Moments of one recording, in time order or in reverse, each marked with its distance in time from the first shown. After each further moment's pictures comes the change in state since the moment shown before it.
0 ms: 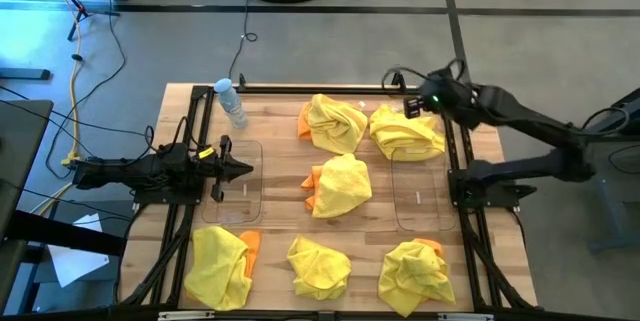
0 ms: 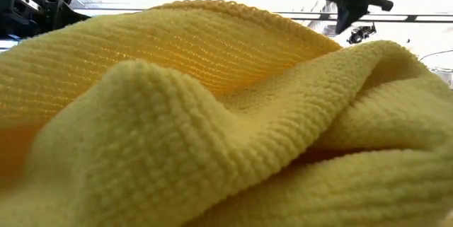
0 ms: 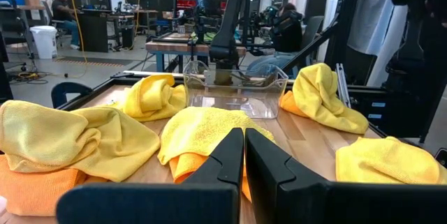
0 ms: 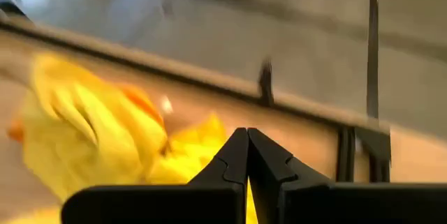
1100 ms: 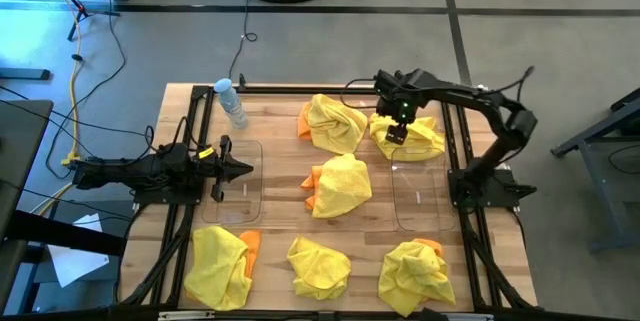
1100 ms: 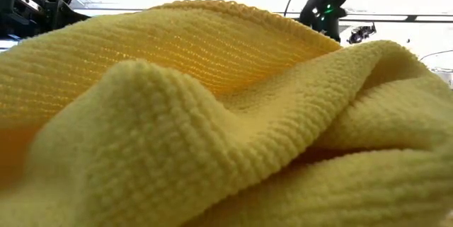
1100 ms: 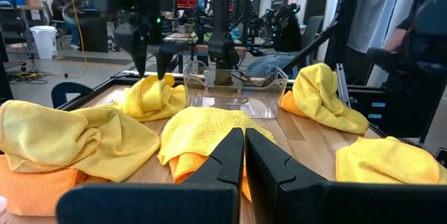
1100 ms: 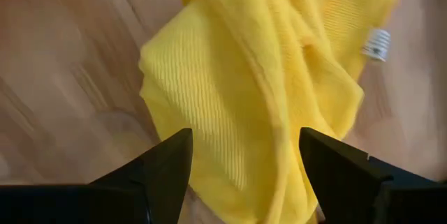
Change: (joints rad) left arm 0.000 0.000 0.000 0.000 0.000 0.000; right arm -0.190 0.566 0.018 -0.047 -0.527 -0.892
